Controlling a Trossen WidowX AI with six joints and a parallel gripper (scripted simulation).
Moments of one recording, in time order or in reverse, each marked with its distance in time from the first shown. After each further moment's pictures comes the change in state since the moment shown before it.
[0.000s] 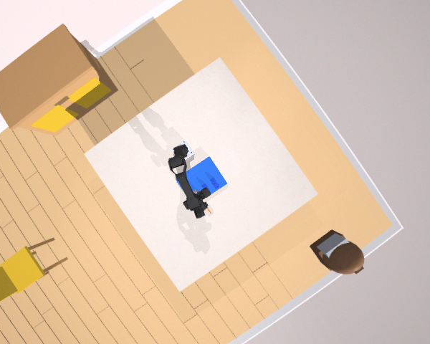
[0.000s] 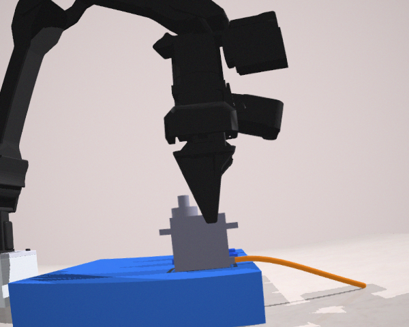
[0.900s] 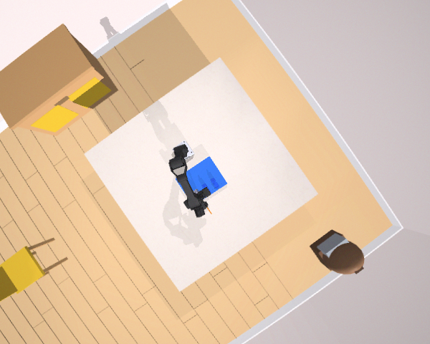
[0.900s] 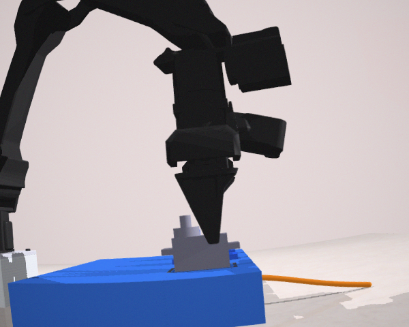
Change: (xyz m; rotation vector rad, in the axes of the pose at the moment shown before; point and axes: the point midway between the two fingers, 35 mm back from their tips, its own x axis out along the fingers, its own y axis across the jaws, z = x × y) arm 0.021 0.000 0.000 0.001 0.000 0.000
